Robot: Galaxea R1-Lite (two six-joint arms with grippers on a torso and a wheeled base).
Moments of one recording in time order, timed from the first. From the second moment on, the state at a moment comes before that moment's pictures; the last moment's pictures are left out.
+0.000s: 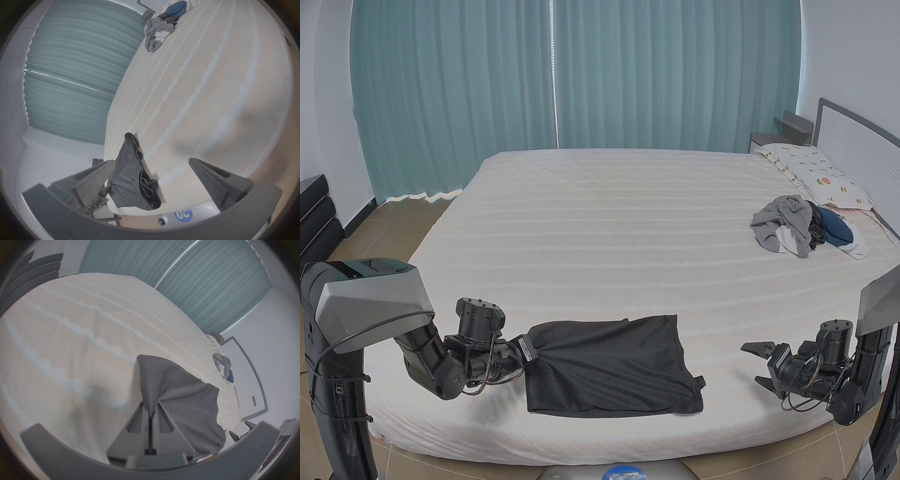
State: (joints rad) left arm -0.32 2.26 -0.69 -0.88 -0.11 -0.73; right arm 0.13 2.18 -0.10 -1.55 0.27 1.03
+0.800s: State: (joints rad) left arm -0.33 2.23 -0.62 -0.88 -0.12 -0.74; right arm 0.13 2.18 -0.10 -1.55 0.27 1.03
